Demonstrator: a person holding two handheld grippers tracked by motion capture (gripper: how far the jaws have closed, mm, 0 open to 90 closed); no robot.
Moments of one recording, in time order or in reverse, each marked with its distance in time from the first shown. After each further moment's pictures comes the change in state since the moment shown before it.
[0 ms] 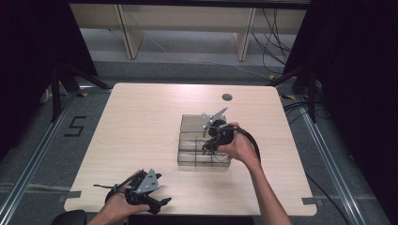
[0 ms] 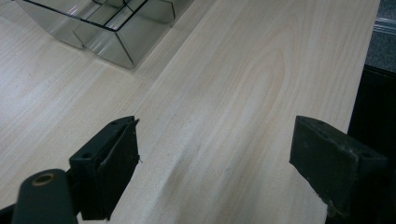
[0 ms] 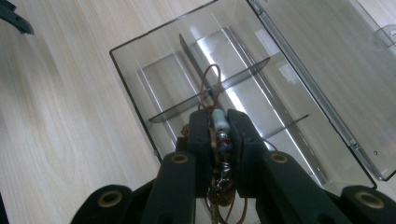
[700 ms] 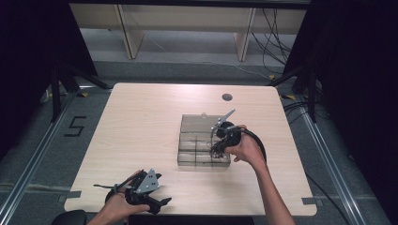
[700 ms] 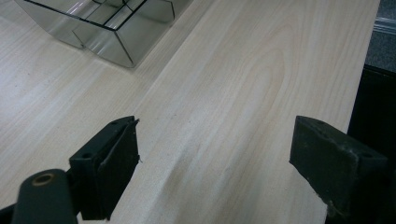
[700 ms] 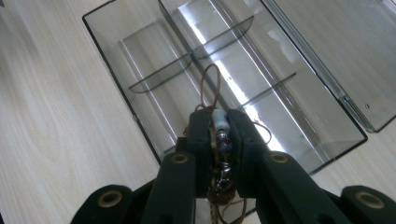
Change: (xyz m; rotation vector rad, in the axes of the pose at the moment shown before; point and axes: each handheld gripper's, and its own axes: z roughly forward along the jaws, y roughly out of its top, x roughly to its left) left arm 0.000 0.000 0.000 0.002 -0.002 0.000; right arm -0.013 -0.022 -0.002 0.039 -0.015 0.054
